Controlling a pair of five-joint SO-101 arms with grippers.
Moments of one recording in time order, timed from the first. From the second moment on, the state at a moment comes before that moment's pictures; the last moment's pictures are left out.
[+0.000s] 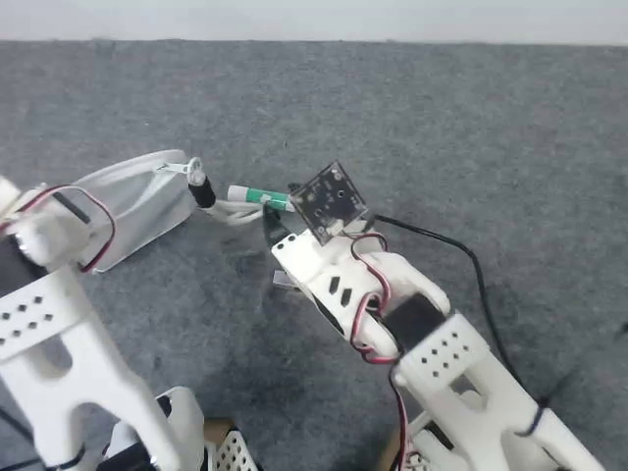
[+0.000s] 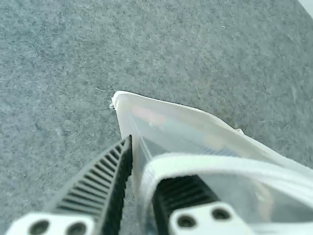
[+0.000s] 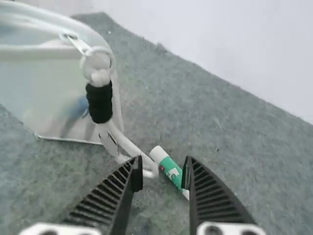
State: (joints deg) left arm -35.9 -33.5 12.6 90.5 25.8; right arm -42.5 -43.4 49.4 26.2 4.1
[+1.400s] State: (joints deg) left arm -36.0 -33.5 14.1 90.5 25.9; right arm -35.5 27.0 8.4 24.4 15.3
